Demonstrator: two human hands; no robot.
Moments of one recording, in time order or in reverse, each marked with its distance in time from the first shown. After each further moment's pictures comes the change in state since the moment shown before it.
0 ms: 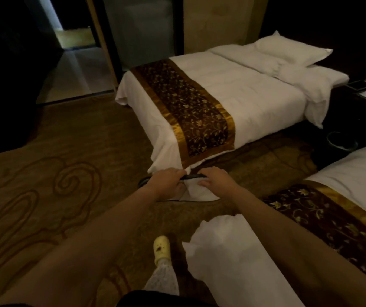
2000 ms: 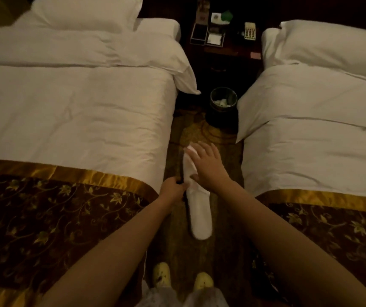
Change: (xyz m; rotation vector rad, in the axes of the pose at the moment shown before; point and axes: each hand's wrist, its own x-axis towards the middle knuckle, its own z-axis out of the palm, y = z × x) left_hand 0.755 0.032 0.036 -0.767 -0.651 -0.008; right_hand 0.384 0.432 -0.202 -0.175 0.362 0.871
